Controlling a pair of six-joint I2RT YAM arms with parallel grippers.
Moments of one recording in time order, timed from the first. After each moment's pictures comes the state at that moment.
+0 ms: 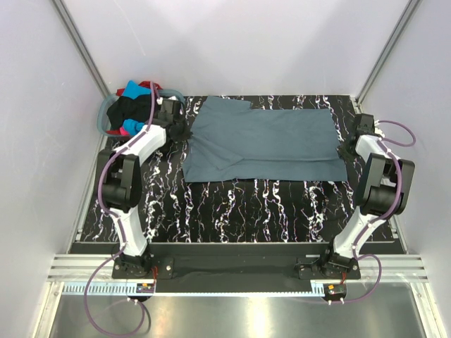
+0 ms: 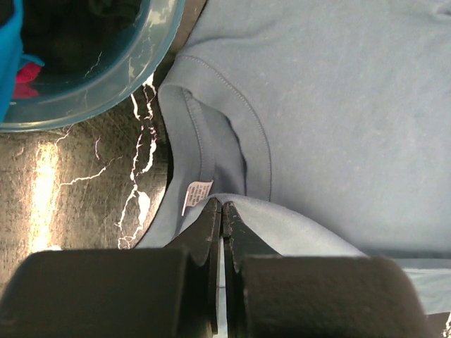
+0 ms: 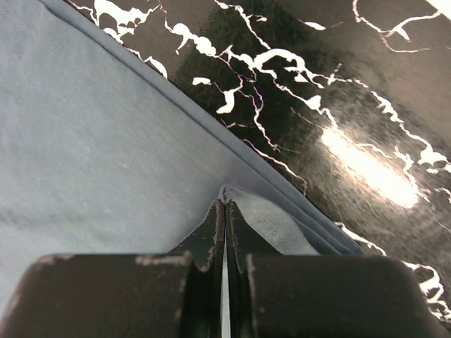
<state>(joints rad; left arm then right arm) -0.22 1.91 1.45 -0.35 0.01 -0.57 -0.27 1.83 1.25 -0.41 0.17 0.69</state>
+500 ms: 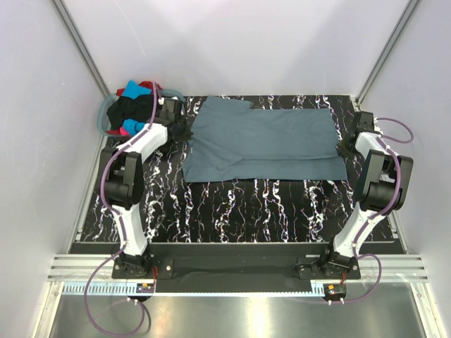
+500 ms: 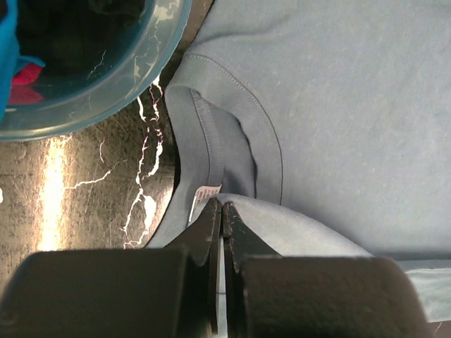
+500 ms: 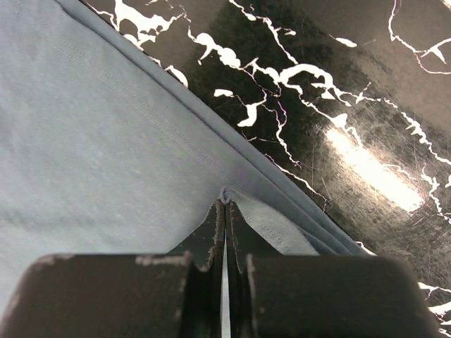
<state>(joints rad) -0.22 1.95 1.48 -0.39 0.00 -0.55 -0.27 1.90 1.30 -0.41 0.13 0.67</state>
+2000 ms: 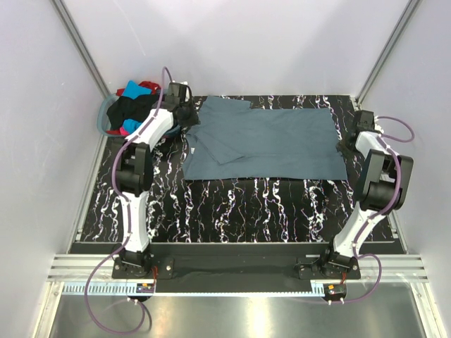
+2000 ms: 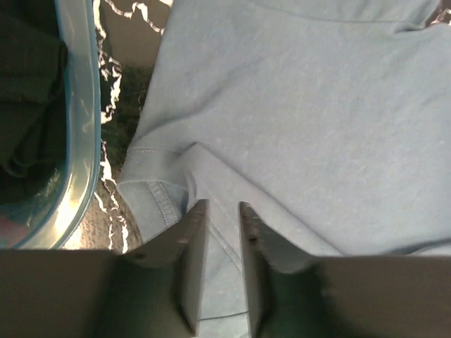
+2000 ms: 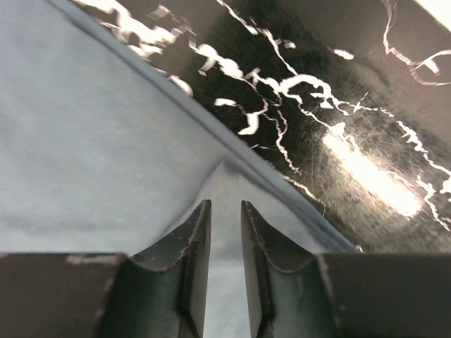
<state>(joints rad) -0.22 2.17 1.86 -0.49 0.10 -0.41 -0.27 1.91 1.32 -0.41 0.14 0.66</state>
